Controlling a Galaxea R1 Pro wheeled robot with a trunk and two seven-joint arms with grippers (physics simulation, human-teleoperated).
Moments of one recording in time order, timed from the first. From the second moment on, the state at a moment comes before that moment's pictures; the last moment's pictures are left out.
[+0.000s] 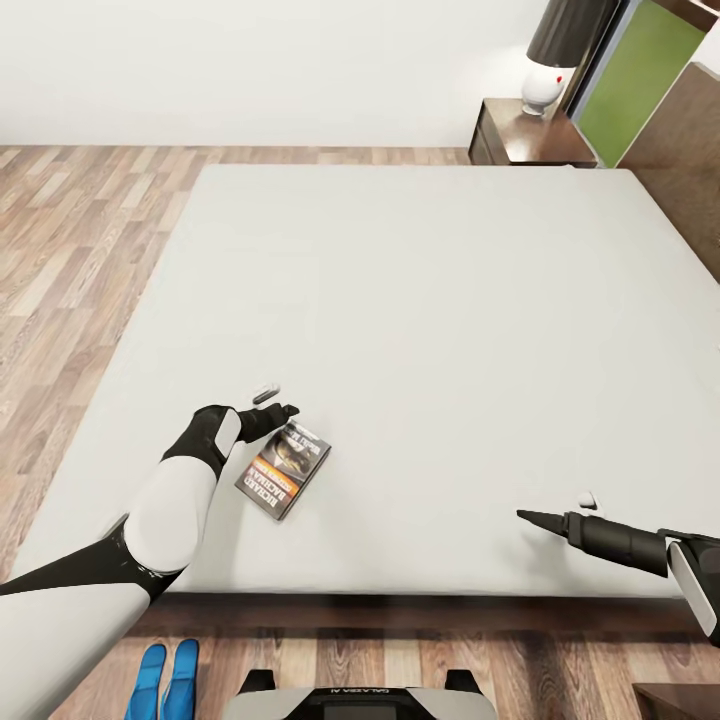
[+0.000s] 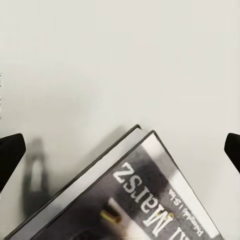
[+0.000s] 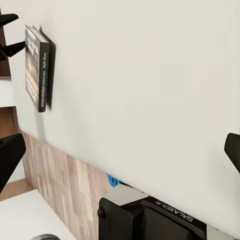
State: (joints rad) left arm -1.20 -0.13 0.79 -0.43 -0.35 0.56 -0.22; right arm -0.53 -0.43 -0.25 -0.92 -0.21 0.77 1.22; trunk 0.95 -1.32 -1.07
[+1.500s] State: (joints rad) left arm -1.19 -0.13 0.79 -0.43 -0.35 0.55 -0.22; right arm -0.53 -0.43 -0.25 -0.92 -0.21 0.77 1.22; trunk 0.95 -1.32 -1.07
